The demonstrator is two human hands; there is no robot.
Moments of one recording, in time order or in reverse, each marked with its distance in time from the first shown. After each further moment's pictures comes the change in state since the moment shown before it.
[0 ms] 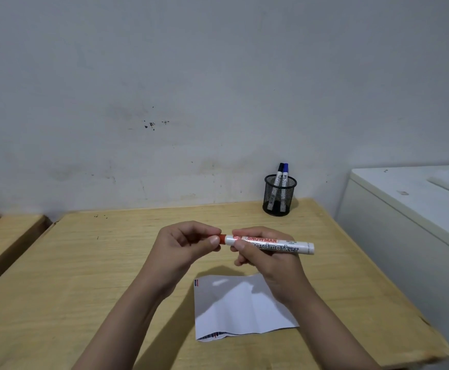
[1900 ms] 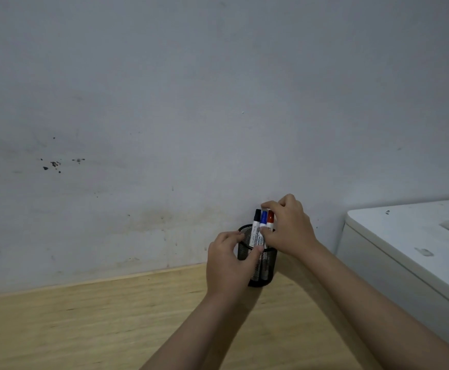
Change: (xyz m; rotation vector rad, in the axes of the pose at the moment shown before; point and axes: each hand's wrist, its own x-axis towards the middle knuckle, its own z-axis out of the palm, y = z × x) left_hand 0.246 -0.126 0.127 0.610 0.263 0.272; right_hand 0.253 0.064 -0.176 -1.403 0.196 -0.065
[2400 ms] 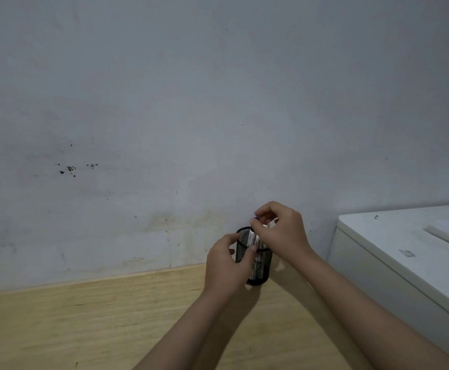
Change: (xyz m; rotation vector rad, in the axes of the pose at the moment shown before) left_hand -0.009 0.026 -0.027 -0.082 -0.132 -0.125; right_hand -0.024 -0.036 -0.024 0.537 0.209 0.020
